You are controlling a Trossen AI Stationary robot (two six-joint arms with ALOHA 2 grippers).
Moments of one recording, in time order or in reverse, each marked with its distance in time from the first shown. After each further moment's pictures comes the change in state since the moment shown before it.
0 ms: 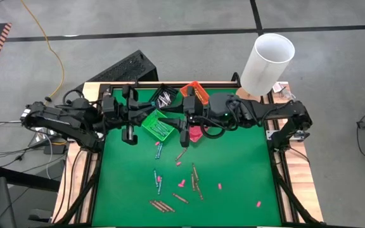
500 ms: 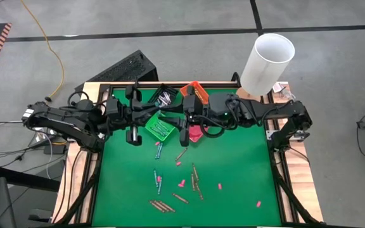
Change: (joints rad) left arm 0.001 0.047 -0.001 0.080 0.008 0.026; right arm -0.006 0.000 0.000 0.000 0.000 0.003
